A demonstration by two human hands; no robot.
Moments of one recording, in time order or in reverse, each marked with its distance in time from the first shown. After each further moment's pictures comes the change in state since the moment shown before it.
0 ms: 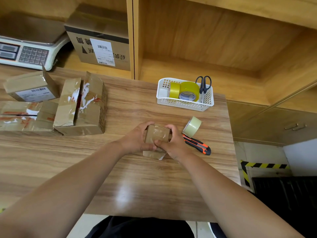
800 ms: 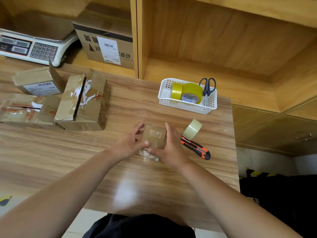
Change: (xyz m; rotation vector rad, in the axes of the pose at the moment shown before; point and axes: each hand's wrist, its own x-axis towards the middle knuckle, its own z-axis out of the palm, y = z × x) left_hand -0.026 0.006 0.018 -0.130 0.190 0.000; right_hand -0.013 -0.001 -0.014 -0.368 -0.118 -0.196
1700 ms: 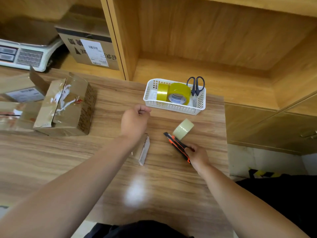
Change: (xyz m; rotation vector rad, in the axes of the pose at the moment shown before) left_hand 0.072 0.100 0.066 -0.019 0.602 -0.076; right_hand 0.005 0.150 -0.067 0.186 0.189 0.431
